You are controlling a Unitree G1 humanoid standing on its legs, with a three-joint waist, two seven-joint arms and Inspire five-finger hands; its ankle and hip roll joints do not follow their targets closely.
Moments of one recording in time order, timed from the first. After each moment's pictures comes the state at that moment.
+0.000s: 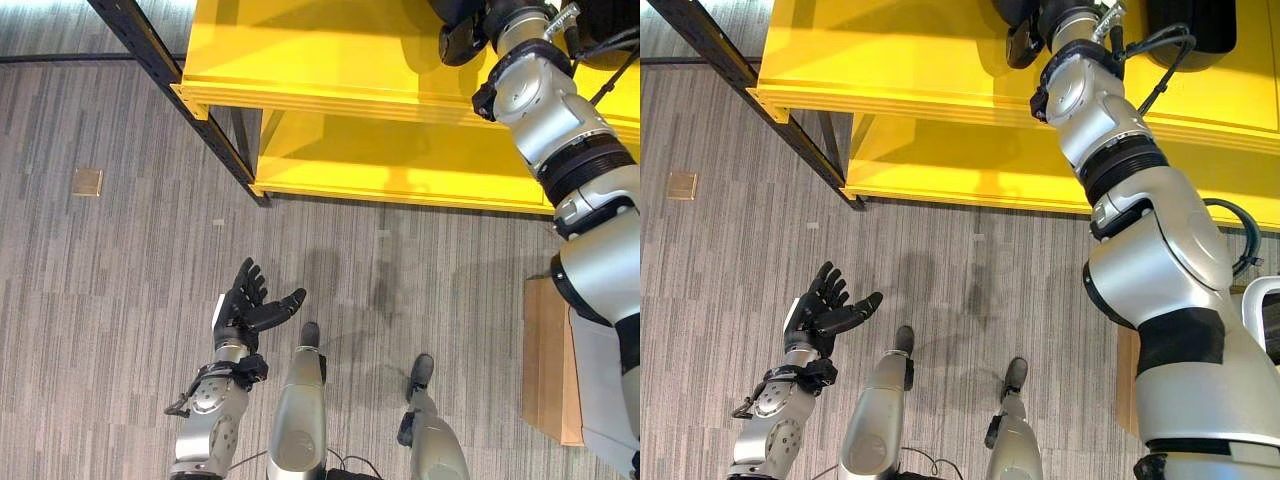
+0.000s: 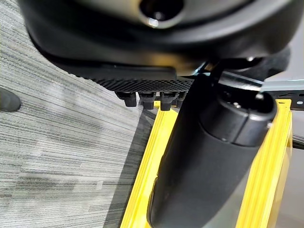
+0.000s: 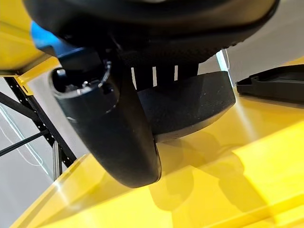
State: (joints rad) left arm 0.07 0.19 0.02 -0.01 -0.46 0.06 0.10; right arm -1.65 -0.53 0.85 1.21 0.01 -0.01 -0.31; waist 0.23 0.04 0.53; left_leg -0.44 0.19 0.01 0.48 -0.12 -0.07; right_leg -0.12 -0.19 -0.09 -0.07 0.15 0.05
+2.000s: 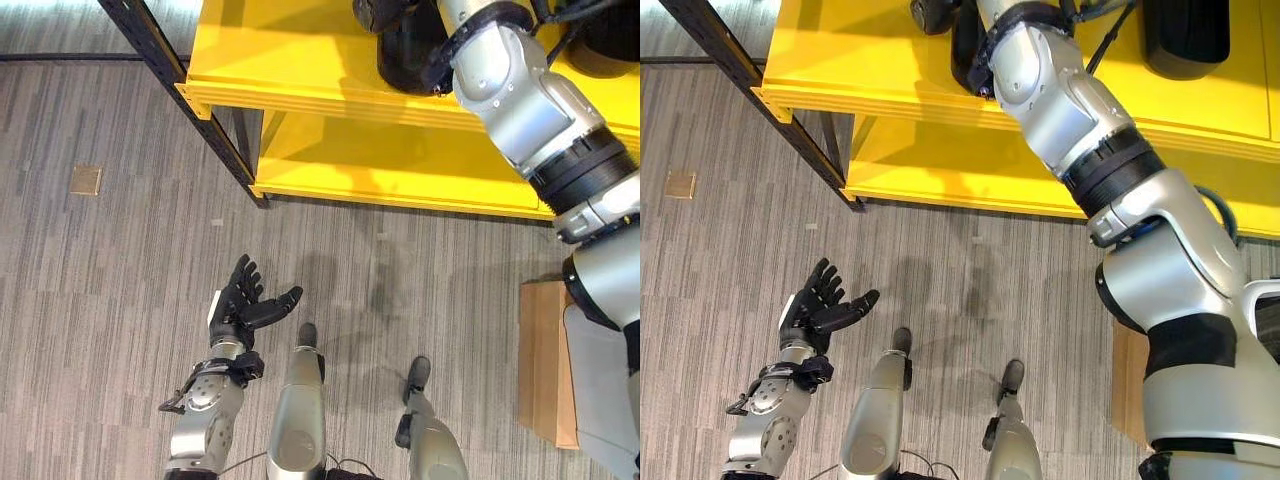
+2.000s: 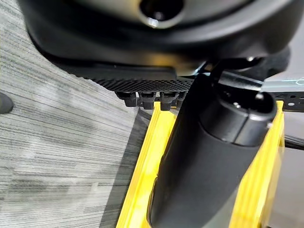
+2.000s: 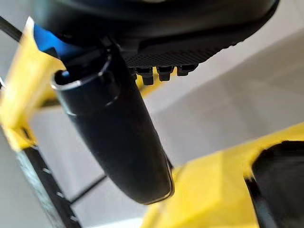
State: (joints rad) left arm 0.06 0.22 0.02 -0.01 -0.46 0.06 0.11; right arm -1.57 -0.60 0.76 0.61 -0.12 0.00 -0.32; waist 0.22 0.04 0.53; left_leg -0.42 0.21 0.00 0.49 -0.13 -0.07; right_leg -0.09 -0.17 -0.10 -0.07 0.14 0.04
